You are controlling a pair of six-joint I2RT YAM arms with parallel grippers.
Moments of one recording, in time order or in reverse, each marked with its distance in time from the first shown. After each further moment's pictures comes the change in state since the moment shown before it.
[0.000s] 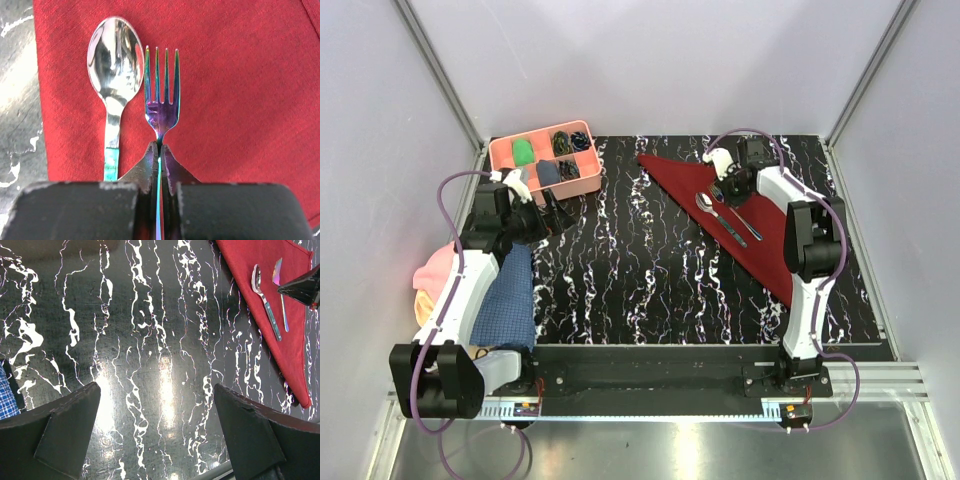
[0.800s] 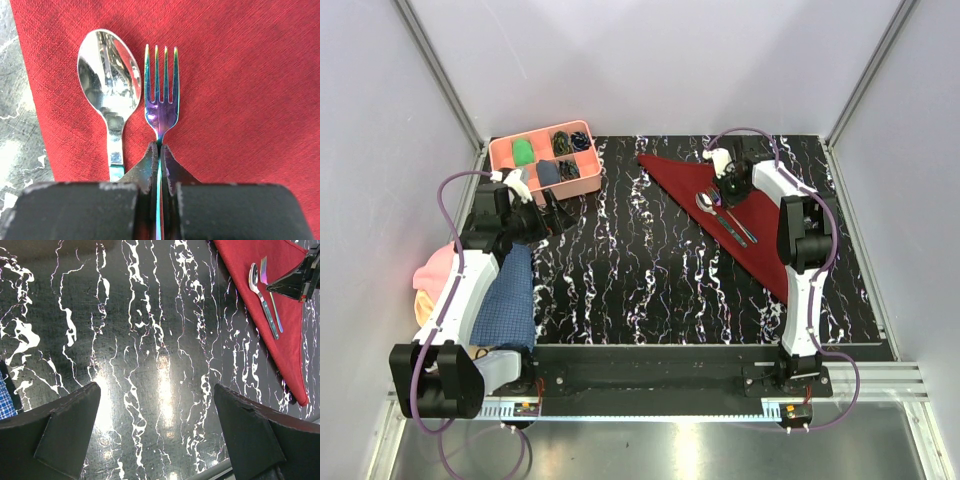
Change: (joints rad) left arm 0.000 0.000 0.000 0.001 0.013 -0.002; right arm 0.000 0.128 0.163 -0.124 -0.008 0.114
